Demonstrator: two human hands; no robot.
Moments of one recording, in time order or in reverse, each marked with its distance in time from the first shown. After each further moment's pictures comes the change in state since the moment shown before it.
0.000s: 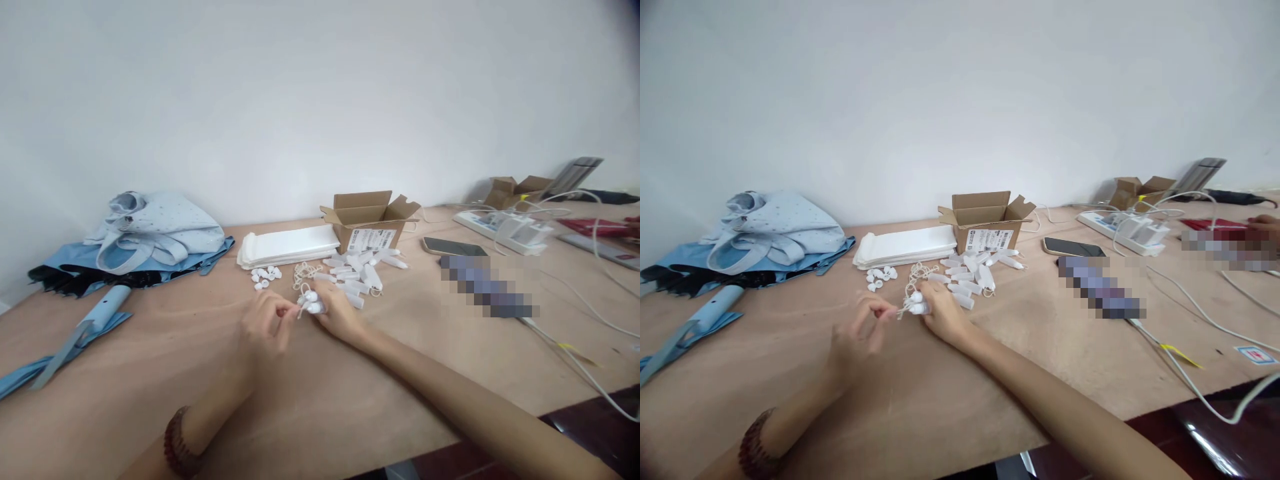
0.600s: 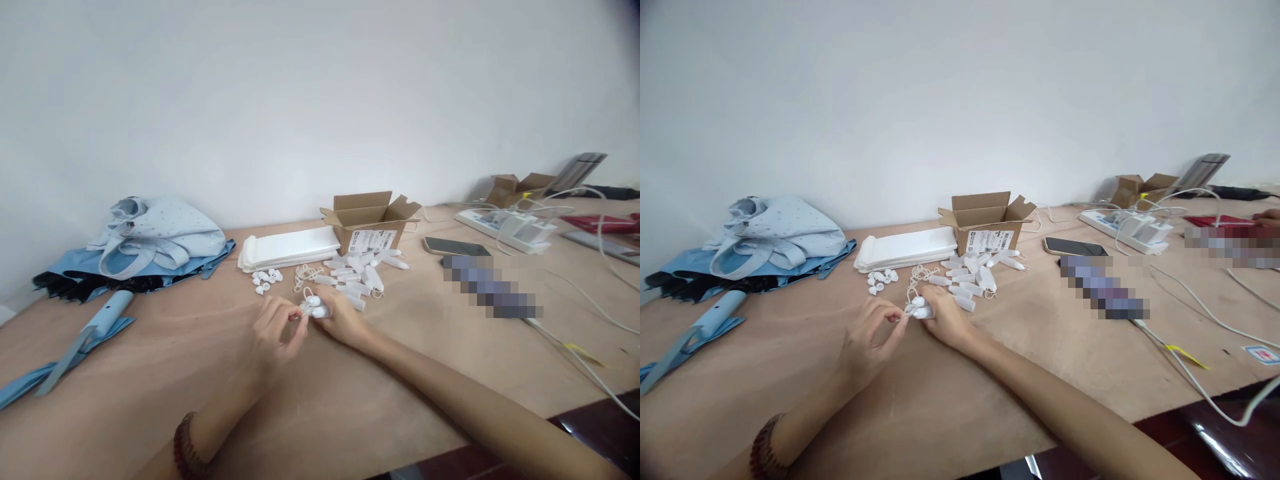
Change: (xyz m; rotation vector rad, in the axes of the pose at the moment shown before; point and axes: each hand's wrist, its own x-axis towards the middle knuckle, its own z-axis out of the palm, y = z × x) left_hand 0.001 0.006 0.005 0.013 -0.078 0.069; right_hand -0.001 -0.005 -0.003 0.122 0.017 0.016
